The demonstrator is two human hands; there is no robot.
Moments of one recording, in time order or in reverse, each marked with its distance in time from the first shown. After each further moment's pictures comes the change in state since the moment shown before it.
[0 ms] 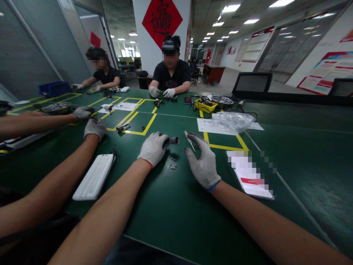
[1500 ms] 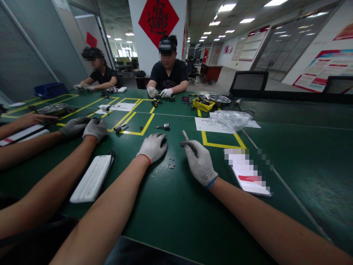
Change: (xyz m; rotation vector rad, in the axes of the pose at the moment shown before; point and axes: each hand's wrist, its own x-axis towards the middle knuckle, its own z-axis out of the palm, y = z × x) left_hand 0.013 -0.011 0.018 0.002 -0.112 -0.035; right_hand 0.003 0.004 0.004 0.082 -0.084 0.097
